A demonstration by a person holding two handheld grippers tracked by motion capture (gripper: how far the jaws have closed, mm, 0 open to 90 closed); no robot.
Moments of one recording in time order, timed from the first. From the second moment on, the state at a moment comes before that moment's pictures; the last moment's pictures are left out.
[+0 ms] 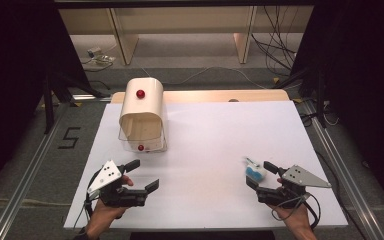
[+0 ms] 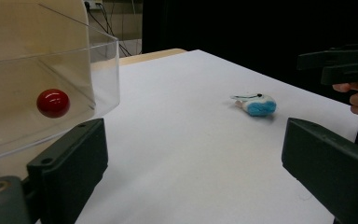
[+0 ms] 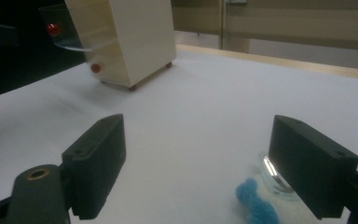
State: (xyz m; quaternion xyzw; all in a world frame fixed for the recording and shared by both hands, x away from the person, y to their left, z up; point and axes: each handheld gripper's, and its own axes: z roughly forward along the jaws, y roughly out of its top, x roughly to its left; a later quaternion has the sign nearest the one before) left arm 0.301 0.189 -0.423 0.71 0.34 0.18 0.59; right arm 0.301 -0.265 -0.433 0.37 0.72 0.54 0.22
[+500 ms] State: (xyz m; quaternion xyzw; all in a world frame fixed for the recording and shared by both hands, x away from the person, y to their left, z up) left arm 0.301 0.190 -0.422 0.71 0.34 0.18 0.59; right arm 0.304 -0.269 -0.430 0.39 0.72 0.53 0.23
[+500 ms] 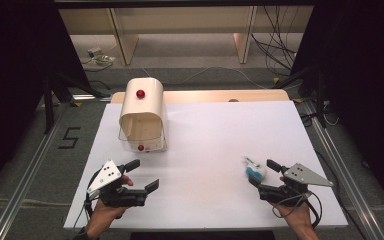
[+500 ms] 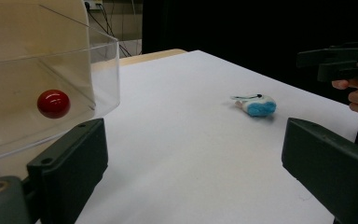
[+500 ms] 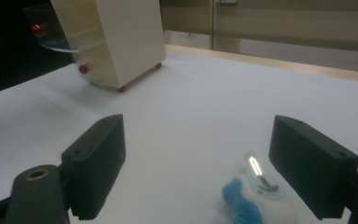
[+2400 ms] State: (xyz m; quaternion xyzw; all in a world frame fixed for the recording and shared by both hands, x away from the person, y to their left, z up) left arm 0.302 0.190 -0.423 0.71 0.34 0.18 0.59; right arm 0.384 -0.278 -0.470 0.46 0.81 0.35 0.13
